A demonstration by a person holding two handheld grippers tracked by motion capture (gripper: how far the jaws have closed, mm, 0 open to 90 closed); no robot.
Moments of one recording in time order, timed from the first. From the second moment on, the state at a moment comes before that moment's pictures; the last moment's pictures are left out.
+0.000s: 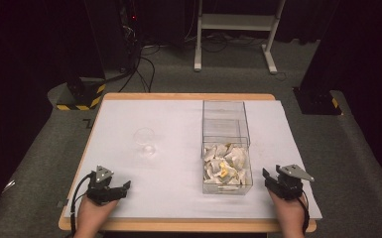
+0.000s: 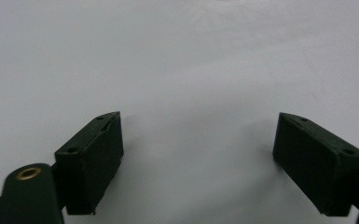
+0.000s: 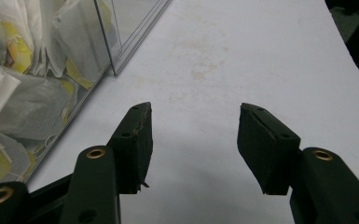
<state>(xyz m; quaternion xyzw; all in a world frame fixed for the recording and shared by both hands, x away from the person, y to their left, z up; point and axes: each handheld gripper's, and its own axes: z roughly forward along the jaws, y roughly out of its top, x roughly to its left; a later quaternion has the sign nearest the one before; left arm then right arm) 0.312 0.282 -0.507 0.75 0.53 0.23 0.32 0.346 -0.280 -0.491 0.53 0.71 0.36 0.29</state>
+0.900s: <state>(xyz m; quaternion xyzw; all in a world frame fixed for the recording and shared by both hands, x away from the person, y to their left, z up) 0.324 0.224 -0.470 0.77 0.47 0.21 0.39 0.347 -0.281 -0.491 0.52 0.72 0.37 0.28</state>
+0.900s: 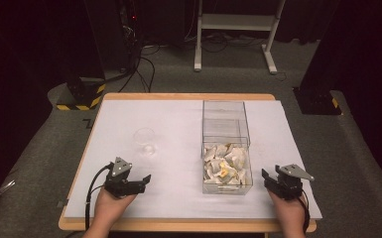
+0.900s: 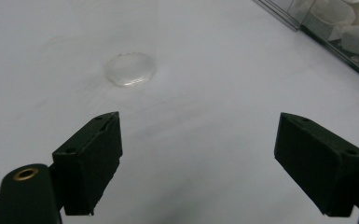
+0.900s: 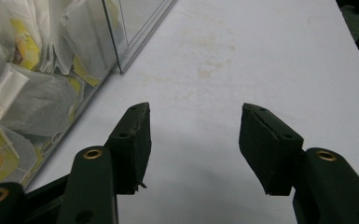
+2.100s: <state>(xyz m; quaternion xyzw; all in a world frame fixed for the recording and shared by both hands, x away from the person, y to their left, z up) 0.335 0.195 -0.451 0.78 0.43 0.19 0.41 0.346 -0.282 -0.494 0.52 0.73 0.36 0.27</state>
